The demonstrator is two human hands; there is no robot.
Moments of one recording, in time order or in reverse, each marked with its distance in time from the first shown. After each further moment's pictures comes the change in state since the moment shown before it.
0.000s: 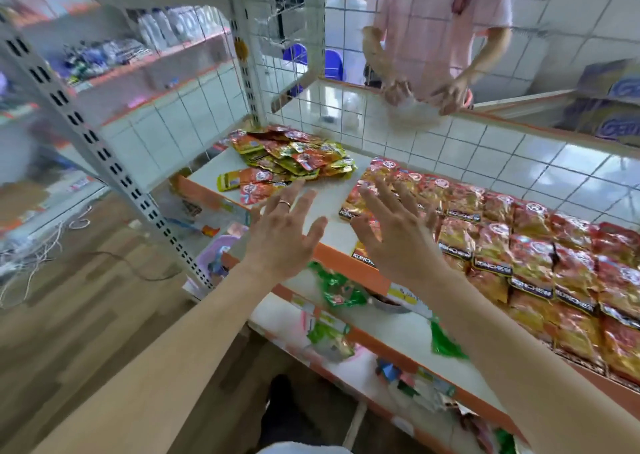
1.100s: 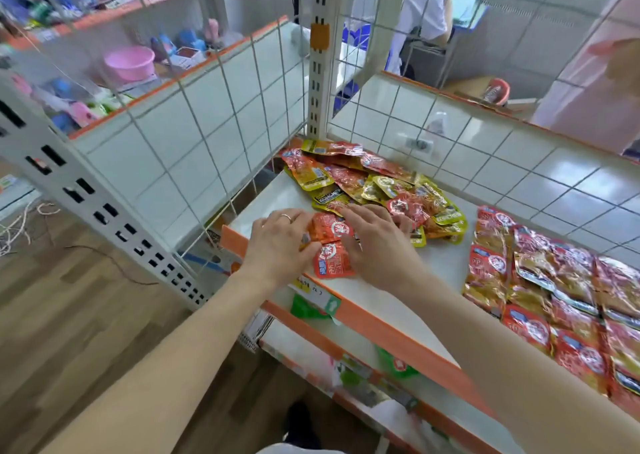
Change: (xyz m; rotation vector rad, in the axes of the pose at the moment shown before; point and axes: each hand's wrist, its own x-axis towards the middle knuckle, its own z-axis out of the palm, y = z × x) left_hand 0.155 -0.232 0.041 -0.073 -0.200 -0.022; right_hand 0.231 -0.108 0.159 -0.096 -0.209 -0.017
